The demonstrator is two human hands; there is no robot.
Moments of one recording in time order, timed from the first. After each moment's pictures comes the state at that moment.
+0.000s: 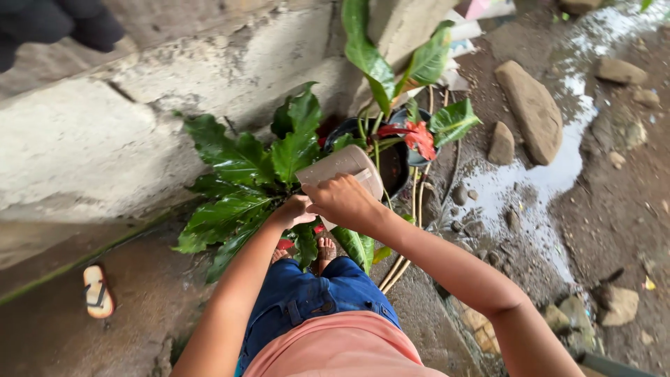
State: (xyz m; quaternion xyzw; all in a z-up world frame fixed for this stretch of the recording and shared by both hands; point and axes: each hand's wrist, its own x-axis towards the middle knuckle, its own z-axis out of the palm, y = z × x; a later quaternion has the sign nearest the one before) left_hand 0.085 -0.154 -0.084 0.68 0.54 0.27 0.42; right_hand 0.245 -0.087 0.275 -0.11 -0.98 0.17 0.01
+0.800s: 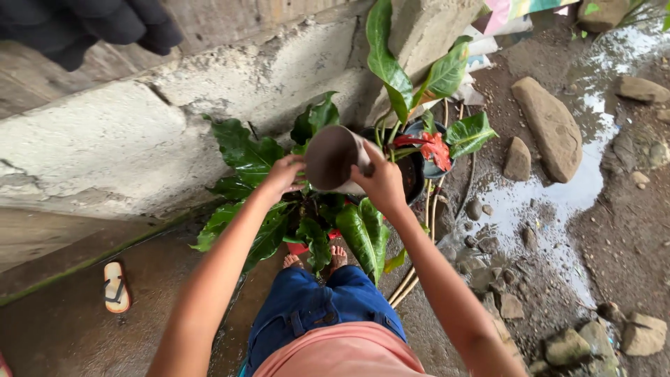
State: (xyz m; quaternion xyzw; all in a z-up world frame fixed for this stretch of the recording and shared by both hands) left_hand 0.009 -0.123 0.068 0.20 0.64 0.45 0.59; right_hand 0.255 -0.051 0.226 -0.45 -0.81 0.30 0.21
